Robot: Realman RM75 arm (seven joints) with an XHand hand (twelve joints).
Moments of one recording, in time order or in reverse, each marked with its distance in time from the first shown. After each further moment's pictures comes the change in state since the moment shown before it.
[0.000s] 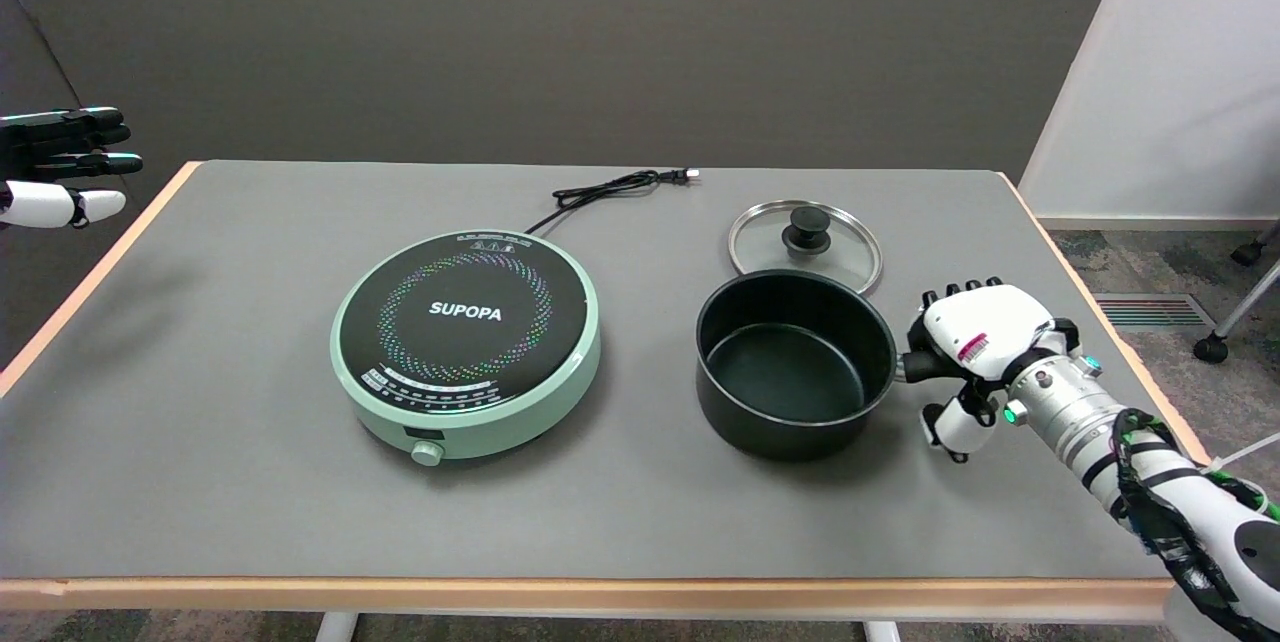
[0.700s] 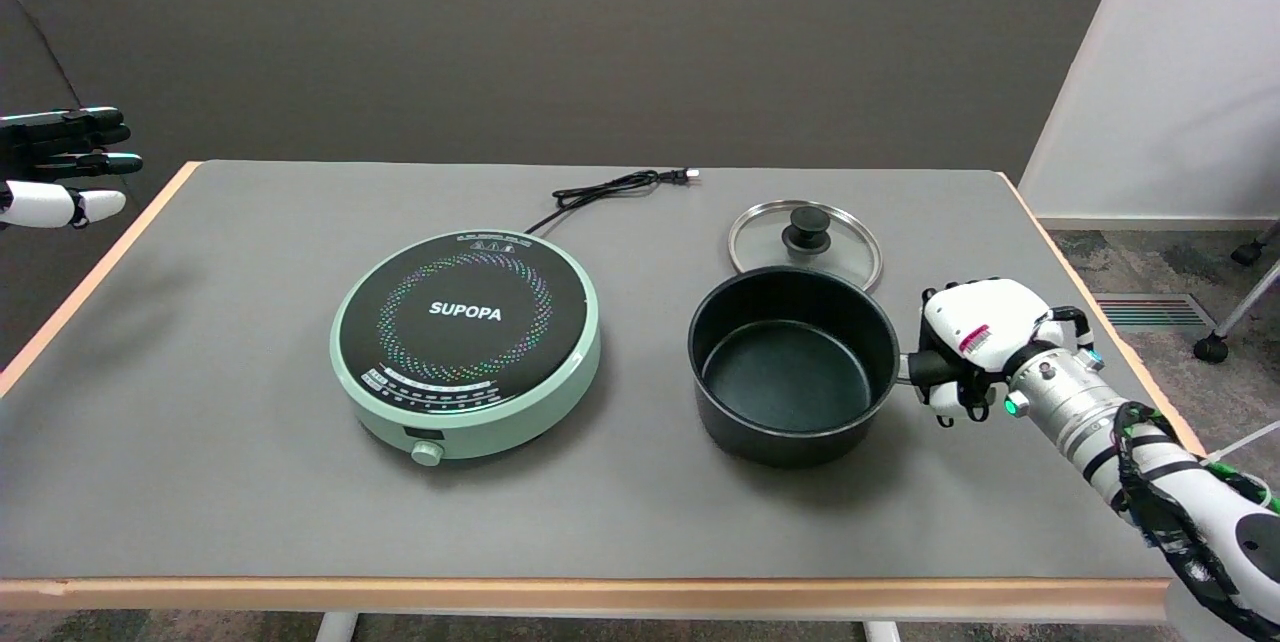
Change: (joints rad) arm 0.011 0.006 0.008 -0.002 0.002 0.010 0.062
